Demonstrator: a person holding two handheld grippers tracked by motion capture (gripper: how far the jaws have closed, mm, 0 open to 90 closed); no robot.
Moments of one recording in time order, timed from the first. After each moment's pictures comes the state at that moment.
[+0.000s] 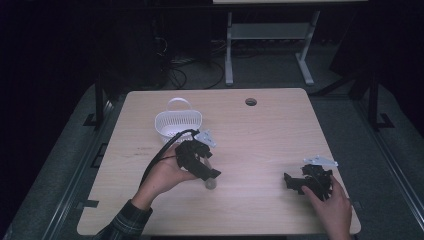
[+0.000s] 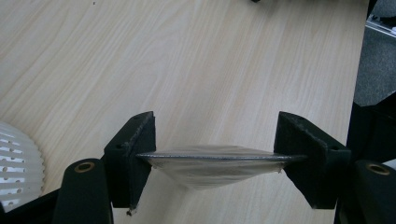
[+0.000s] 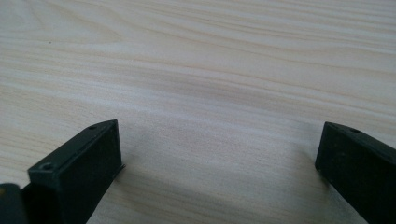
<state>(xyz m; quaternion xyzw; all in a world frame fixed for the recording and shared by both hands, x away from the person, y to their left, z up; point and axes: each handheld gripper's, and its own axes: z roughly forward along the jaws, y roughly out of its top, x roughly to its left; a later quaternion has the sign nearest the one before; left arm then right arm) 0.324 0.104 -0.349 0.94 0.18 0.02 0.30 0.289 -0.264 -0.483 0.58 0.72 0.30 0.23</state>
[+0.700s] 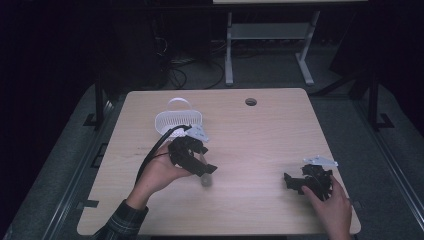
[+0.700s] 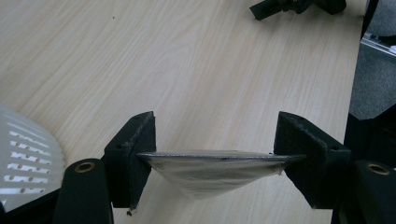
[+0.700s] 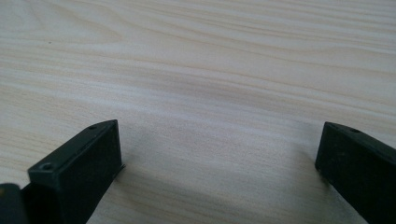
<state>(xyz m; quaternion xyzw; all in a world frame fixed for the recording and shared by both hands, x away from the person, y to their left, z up) 0.325 0.121 -0.335 0.92 0.20 0.03 0.33 0.289 -0.264 -0.483 0.58 0.72 0.30 0.23</state>
